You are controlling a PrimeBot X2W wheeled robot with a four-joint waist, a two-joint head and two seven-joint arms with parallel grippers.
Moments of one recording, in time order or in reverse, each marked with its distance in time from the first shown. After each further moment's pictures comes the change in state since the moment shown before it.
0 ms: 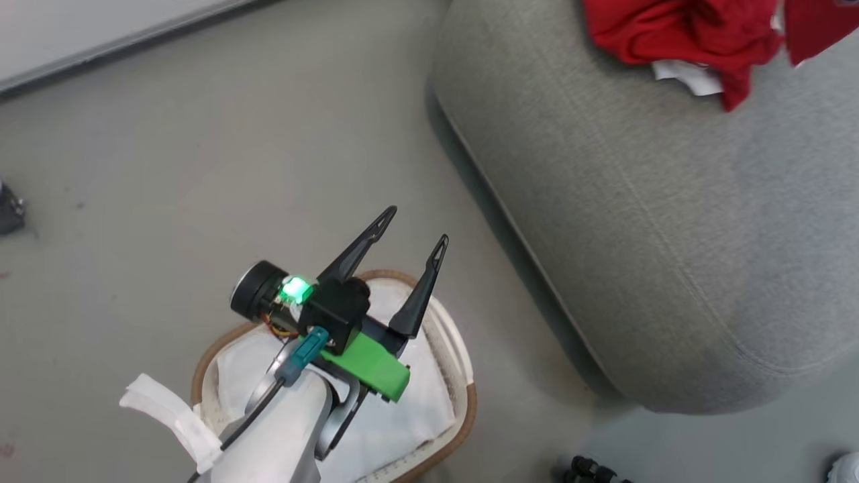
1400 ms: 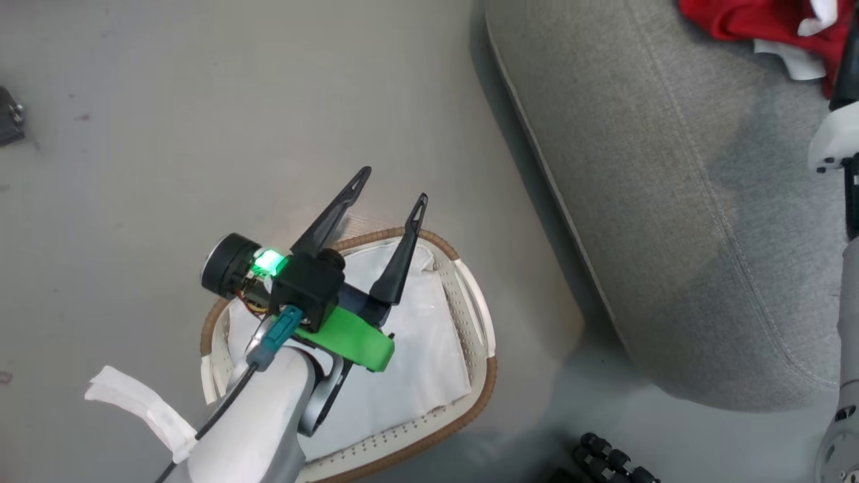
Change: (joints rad) left arm -0.047 0.037 0.012 -0.072 -0.022 0.057 0.010; right arm 0.322 0.271 -0.124 0.048 -0.120 0.000 -0.003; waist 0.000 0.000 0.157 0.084
